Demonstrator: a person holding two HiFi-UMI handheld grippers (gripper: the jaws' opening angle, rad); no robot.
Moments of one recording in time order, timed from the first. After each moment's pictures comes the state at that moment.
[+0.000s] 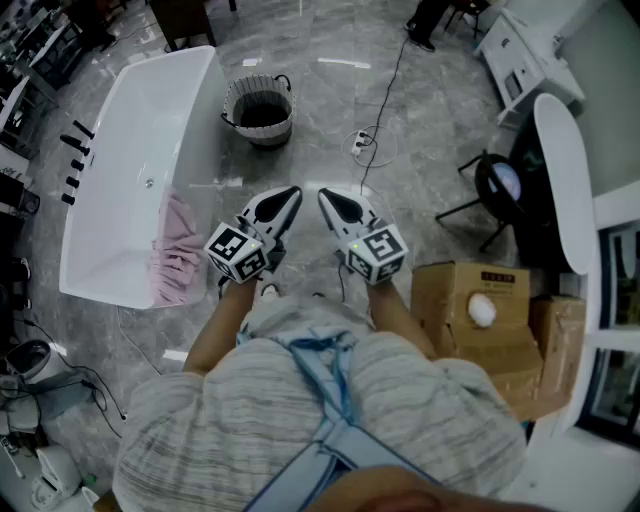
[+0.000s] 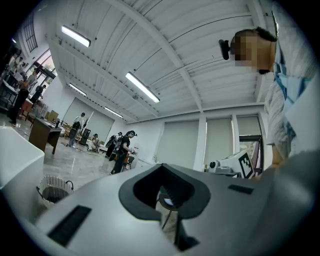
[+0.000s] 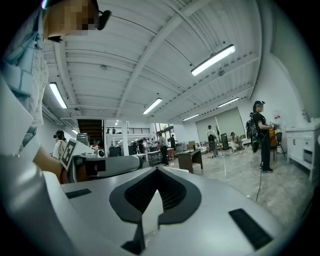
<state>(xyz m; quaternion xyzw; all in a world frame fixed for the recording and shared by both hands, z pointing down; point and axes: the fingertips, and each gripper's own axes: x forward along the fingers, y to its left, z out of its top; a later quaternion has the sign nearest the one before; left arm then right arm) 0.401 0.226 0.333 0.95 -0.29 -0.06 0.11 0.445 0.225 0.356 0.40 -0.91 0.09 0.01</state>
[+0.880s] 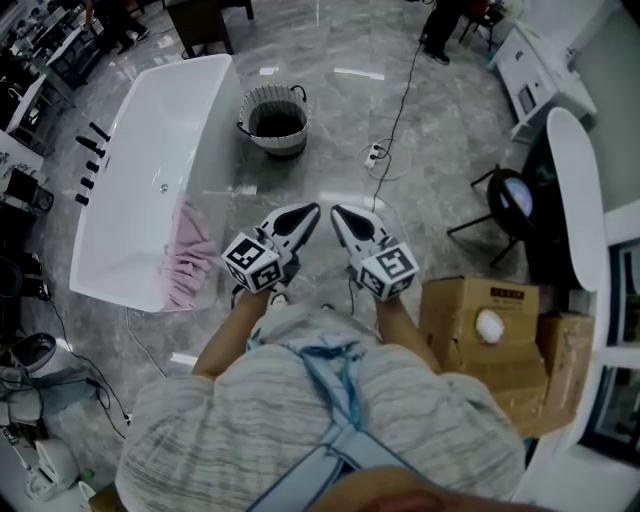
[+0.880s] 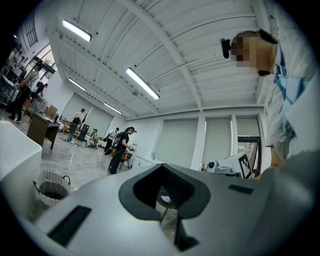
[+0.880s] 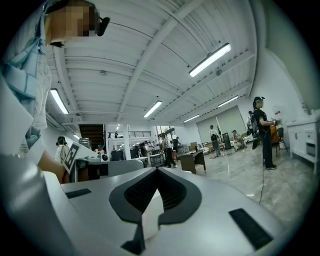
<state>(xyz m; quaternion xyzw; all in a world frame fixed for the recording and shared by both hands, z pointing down) 0.419 0.231 0.344 0.95 -0.27 -0.06 0.13 0.453 0.231 0.363 0.39 -0.92 0.10 -0.02</state>
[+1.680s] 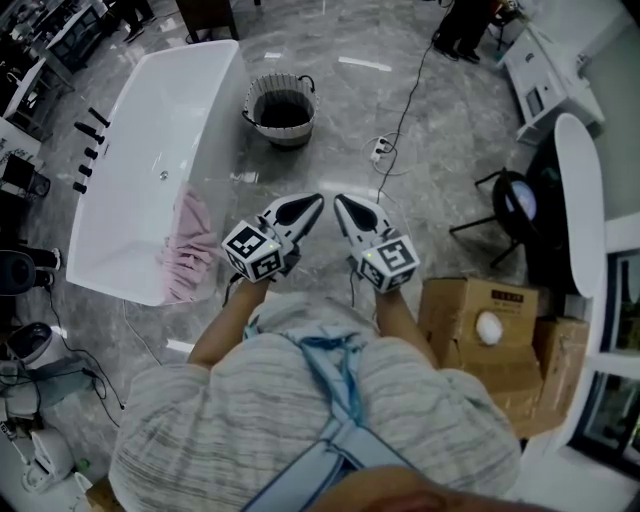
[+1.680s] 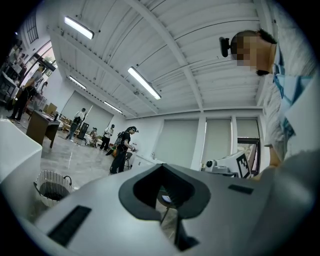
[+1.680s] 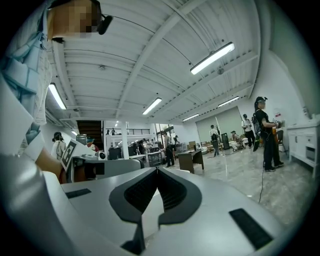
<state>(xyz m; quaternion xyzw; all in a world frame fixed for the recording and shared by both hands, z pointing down) 0.394 0.197 0.349 0.95 -0.26 -0.06 0.13 0.427 0.193 0.366 0.39 -0.91 0.09 0.00</state>
